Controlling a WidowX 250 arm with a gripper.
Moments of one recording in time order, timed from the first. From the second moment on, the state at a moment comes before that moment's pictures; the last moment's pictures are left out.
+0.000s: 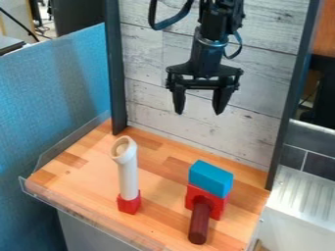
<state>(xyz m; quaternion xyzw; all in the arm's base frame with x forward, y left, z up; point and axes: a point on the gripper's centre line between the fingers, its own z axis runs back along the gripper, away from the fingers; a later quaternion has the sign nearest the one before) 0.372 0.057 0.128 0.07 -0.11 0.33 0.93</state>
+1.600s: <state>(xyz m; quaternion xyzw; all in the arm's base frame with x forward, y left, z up) 0.294 0.152 0.105 -0.01 -0.09 0.46 0.88</state>
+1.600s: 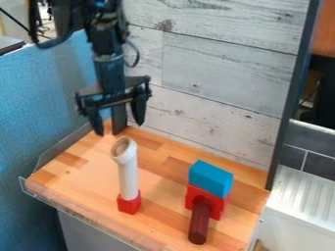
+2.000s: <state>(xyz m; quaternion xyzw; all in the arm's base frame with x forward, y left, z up) 0.285 0.166 0.102 -0.13 -0.11 0.47 0.87</state>
